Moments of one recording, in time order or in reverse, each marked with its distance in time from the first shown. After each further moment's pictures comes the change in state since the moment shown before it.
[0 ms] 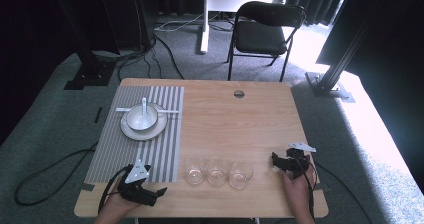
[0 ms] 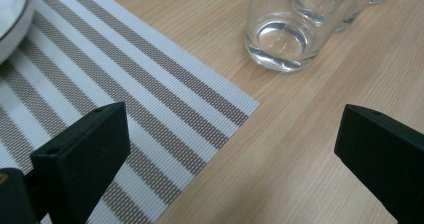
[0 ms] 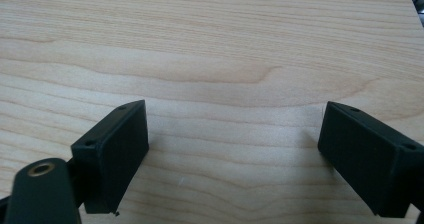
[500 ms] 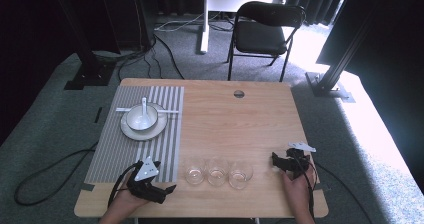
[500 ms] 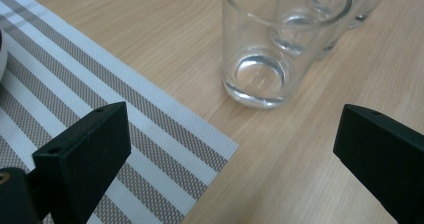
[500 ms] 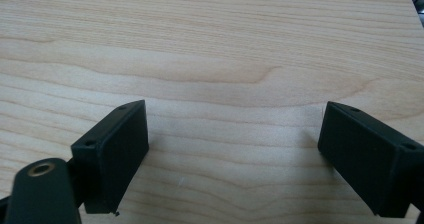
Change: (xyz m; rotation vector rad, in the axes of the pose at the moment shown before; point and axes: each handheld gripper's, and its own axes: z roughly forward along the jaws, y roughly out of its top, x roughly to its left) left arm -0.011 0.023 0.010 -0.041 -0.033 0.045; right arm 0.000 0.000 0.000 0.000 0.000 0.000
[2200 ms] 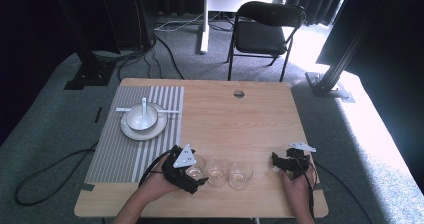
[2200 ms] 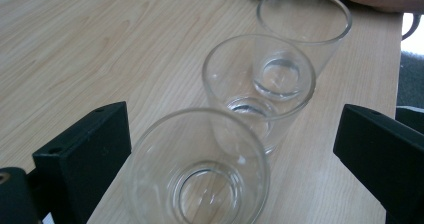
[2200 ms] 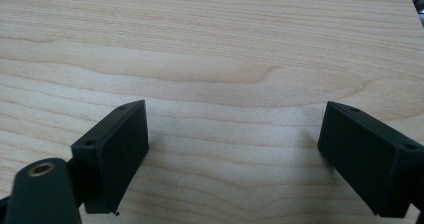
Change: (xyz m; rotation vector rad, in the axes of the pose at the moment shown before) left arm -0.039 0.092 0.046 0.015 -0.114 0.196; right arm 0.000 0.000 0.000 0.001 0.000 -0.001
